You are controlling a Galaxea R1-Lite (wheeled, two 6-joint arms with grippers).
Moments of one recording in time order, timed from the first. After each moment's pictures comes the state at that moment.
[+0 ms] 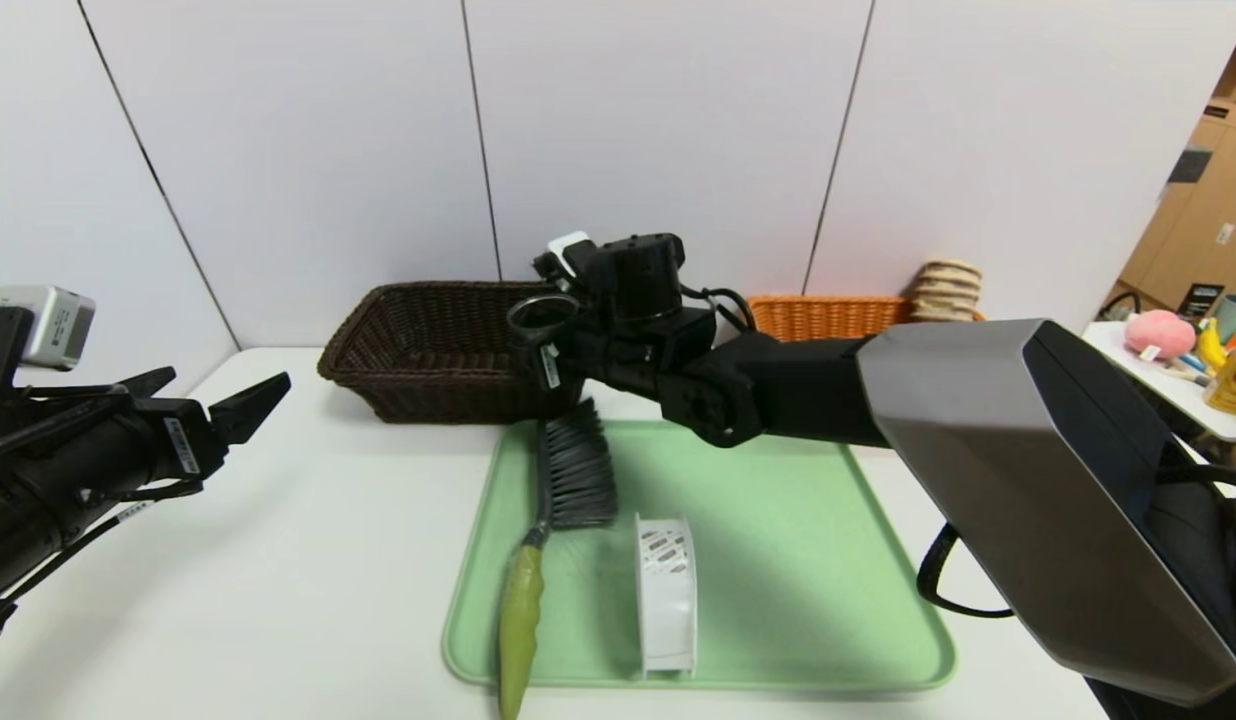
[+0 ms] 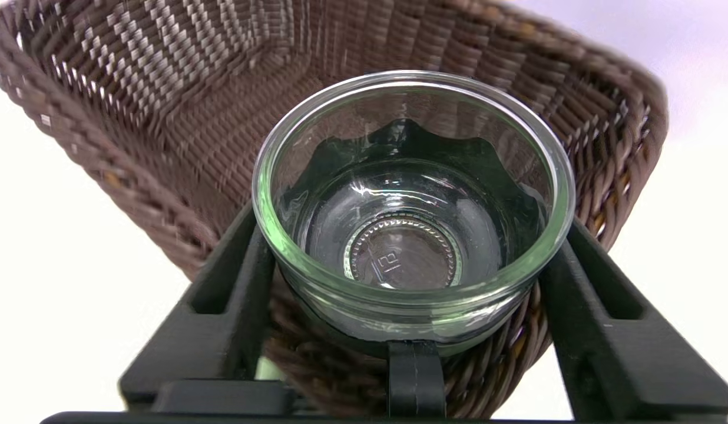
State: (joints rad) left arm 0.05 1.38 -0.37 -0.95 -0.12 -0.02; right arm 0.71 2.42 -1.97 -0.25 -0.03 -0.08
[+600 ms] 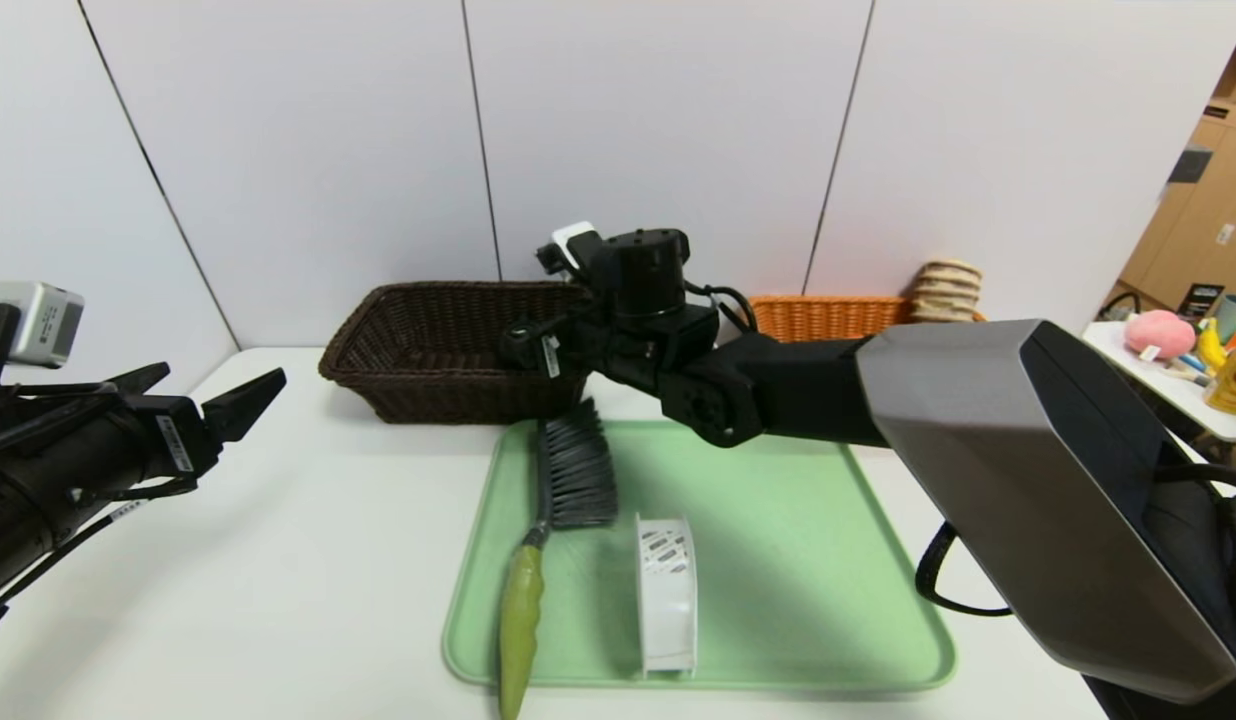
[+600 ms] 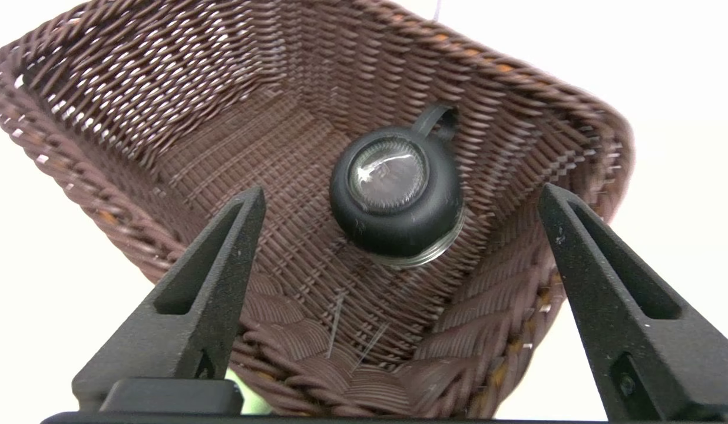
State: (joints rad) left arm 0.05 1.36 -0.37 -0.95 -0.12 -0.02; right arm 0.71 2.42 -1.97 -0.30 -0.06 -0.09
